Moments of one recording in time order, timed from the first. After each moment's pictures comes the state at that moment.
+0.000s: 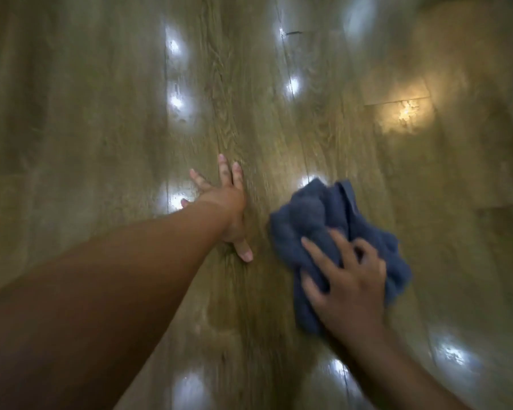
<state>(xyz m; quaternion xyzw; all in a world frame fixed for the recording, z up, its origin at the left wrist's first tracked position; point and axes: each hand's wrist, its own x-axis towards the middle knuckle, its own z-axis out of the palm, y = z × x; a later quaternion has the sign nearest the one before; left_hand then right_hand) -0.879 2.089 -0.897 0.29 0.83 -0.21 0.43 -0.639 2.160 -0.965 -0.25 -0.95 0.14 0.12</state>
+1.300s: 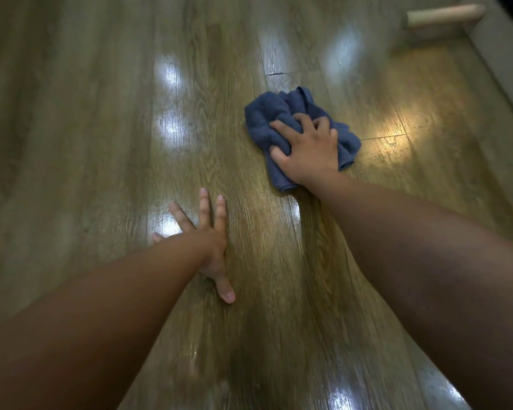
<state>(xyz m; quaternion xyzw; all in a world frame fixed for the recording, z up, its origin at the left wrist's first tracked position) -0.891 2.089 -0.916 0.25 0.81 -0.21 0.49 -0.872 2.325 -0.968 -0.24 -0.97 0.06 0.06</state>
